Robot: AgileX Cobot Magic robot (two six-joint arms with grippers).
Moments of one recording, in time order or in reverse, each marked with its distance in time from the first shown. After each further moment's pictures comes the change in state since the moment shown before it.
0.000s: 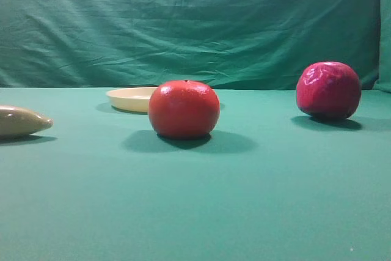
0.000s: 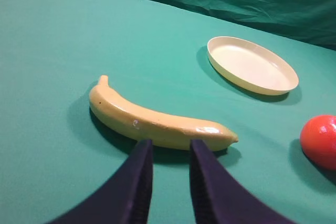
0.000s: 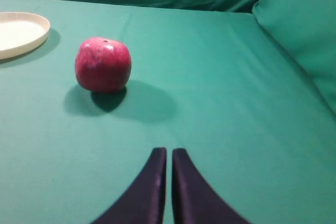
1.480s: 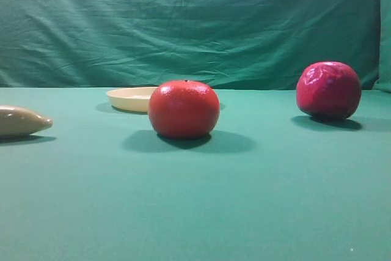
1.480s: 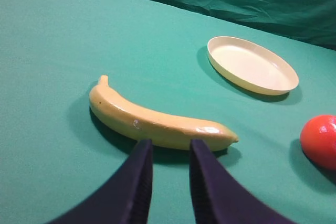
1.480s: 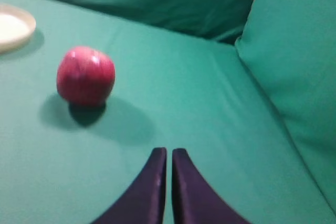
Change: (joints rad) left arm 0.000 0.000 0.000 0.000 0.000 0.000; right arm 0.000 0.081 -0.128 -0.004 -0.233 0.071
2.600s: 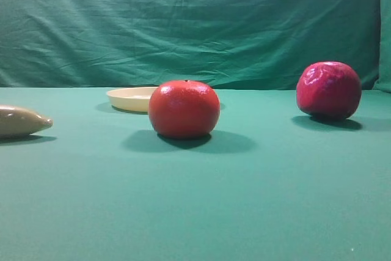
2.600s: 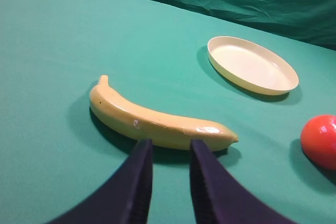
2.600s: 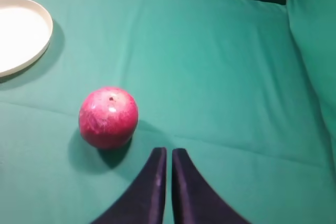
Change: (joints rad) left arm 0.000 0.000 0.000 0.000 0.000 0.000; right arm 0.102 1.244 -0.896 0.134 0.476 -0.293
